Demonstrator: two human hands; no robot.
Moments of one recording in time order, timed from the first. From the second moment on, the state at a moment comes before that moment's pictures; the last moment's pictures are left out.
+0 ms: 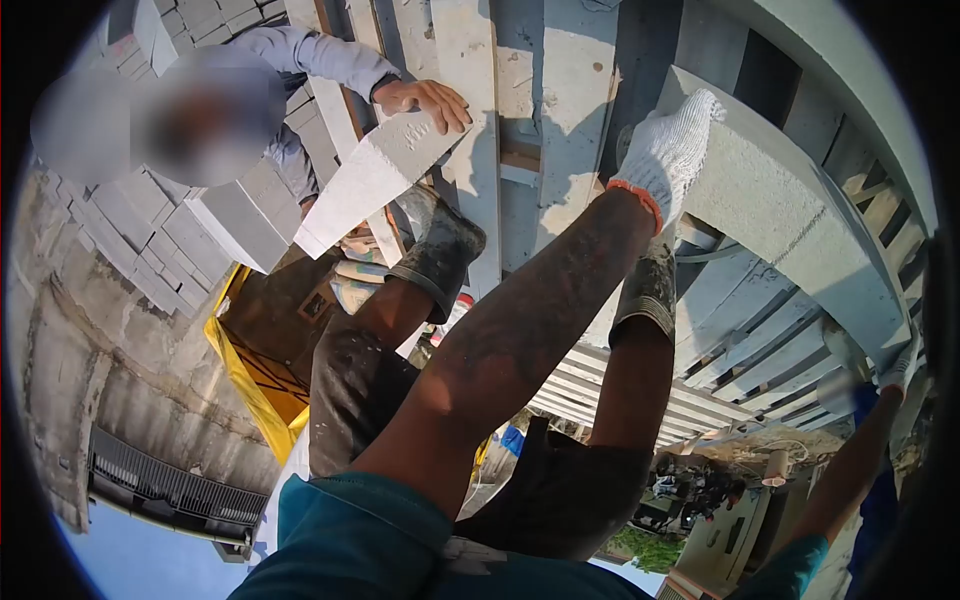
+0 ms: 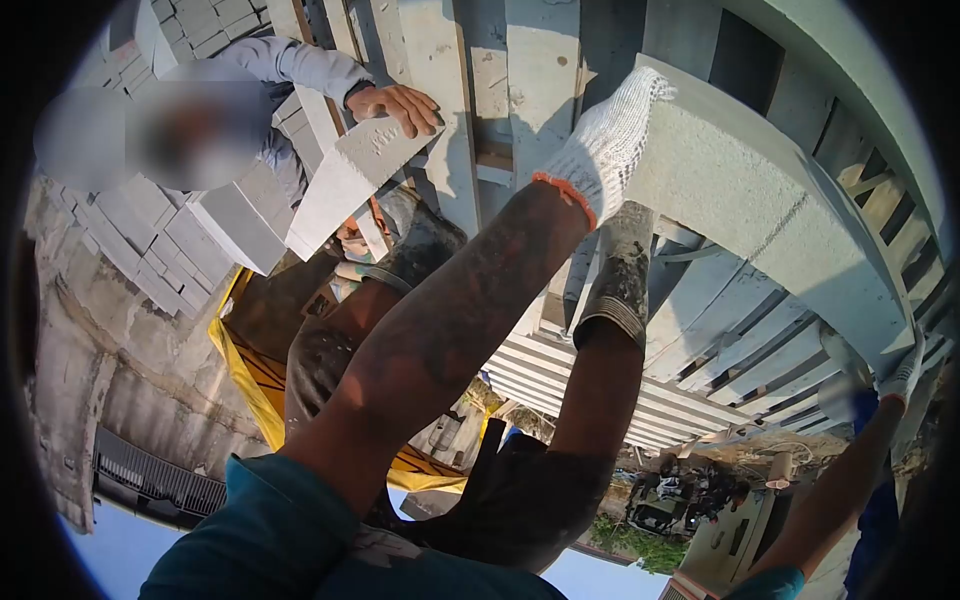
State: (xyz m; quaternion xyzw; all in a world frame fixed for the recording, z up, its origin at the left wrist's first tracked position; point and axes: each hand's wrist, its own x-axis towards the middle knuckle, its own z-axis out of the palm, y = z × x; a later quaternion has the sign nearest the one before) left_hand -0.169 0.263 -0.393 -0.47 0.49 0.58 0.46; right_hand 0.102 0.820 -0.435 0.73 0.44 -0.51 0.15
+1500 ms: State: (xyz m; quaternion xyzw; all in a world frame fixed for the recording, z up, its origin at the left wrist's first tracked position) left_hand -0.061 -0.481 -0.290 -0.67 0.51 0.53 0.13; right_hand -0.173 -0.004 -0.304 0.42 0.82 -0.35 0.18
